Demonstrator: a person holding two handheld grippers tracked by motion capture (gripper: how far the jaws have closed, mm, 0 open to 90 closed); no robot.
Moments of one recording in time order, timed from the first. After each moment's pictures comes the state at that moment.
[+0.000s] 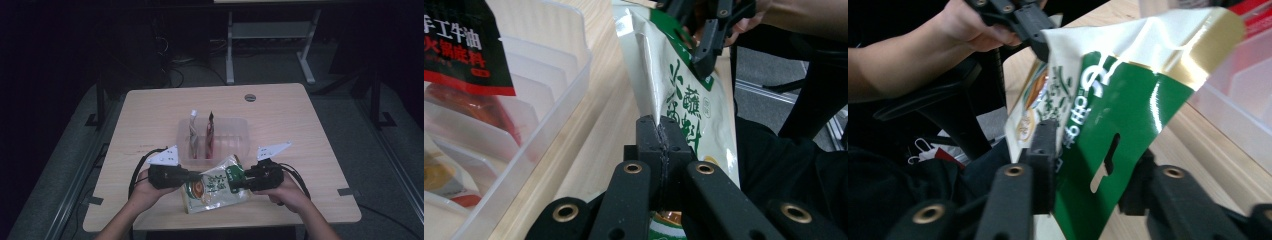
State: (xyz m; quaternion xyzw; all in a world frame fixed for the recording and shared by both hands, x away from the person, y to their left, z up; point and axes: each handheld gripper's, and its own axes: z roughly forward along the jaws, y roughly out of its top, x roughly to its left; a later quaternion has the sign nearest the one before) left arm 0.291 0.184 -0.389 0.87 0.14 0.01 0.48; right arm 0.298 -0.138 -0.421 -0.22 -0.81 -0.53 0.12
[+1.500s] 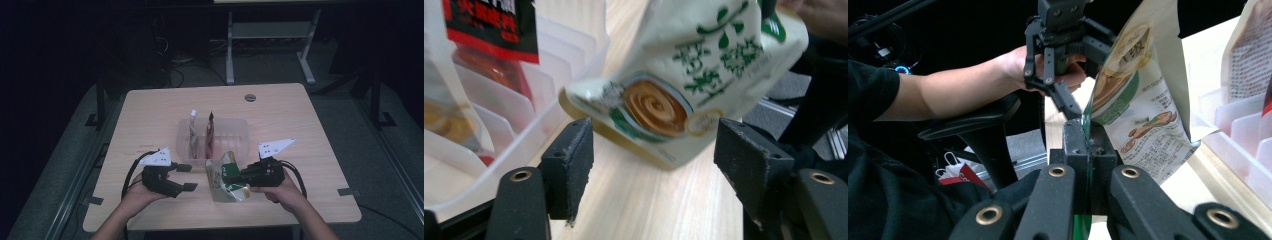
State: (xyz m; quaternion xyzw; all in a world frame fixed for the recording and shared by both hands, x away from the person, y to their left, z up) left arm 0.285 0.203 -0.397 0.86 0.19 0.00 0.48; right arm 0.291 -0.133 -0.390 -0.16 -0.78 -0.59 0.13
